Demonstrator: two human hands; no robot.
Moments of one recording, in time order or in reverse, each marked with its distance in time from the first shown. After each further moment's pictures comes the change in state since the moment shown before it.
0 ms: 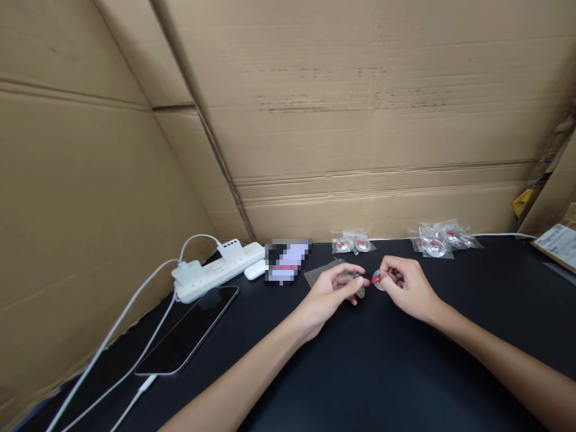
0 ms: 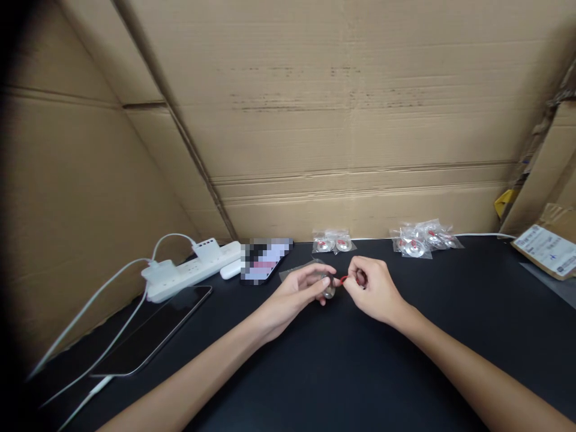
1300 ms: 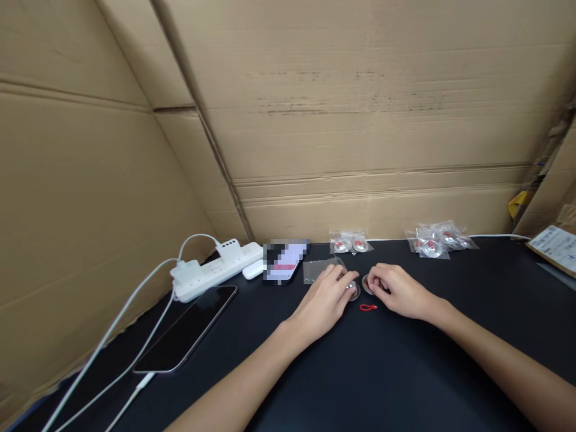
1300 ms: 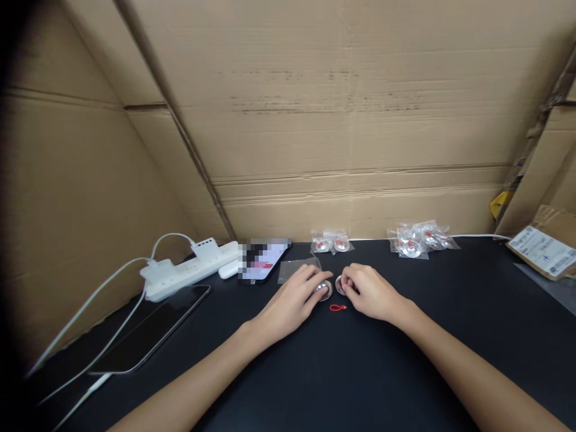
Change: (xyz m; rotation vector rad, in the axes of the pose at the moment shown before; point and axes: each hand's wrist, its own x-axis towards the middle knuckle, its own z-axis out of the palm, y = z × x) left_hand -0.001 -0.009 -0.011 1.325 0.008 0.437; right_hand 0.002 0.024 -0.001 -0.205 -0.281 -0.134
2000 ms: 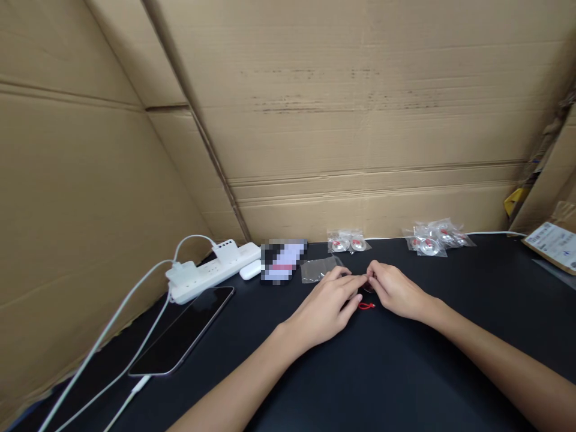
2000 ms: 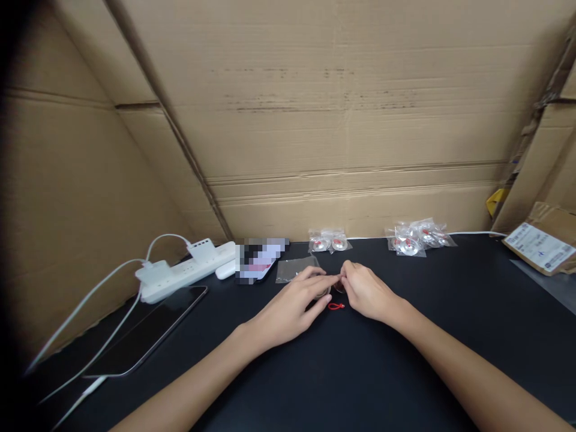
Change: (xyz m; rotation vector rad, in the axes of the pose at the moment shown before) left_hand 0.001 0.020 -0.015 -0.124 -0.069 0.098; right_hand -0.001 0.001 0.008 -0.029 0.031 0.018
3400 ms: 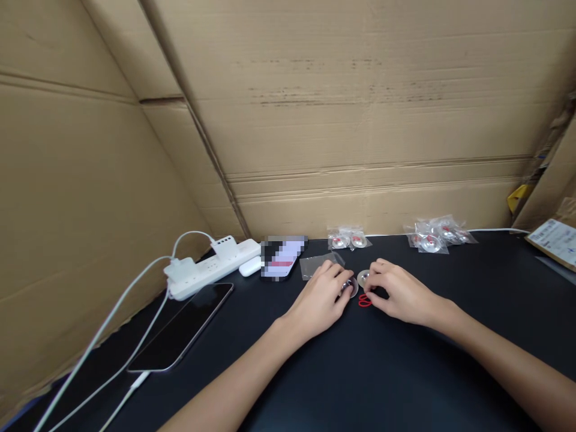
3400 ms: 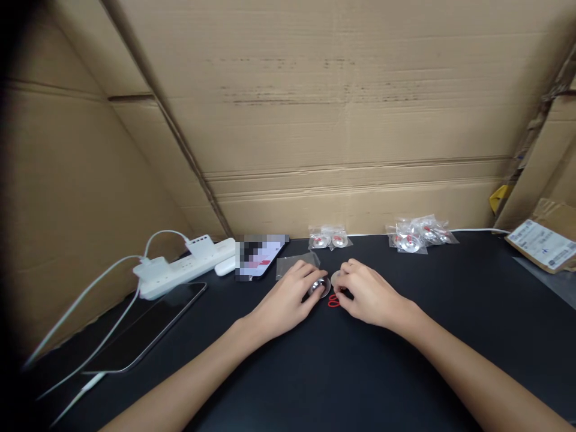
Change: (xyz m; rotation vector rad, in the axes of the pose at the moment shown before) left_hand -0.002 -0.019 0.011 0.156 0.047 -0.104; right_hand -0.004 -0.021 -0.014 -0.160 -0.094 -0.107
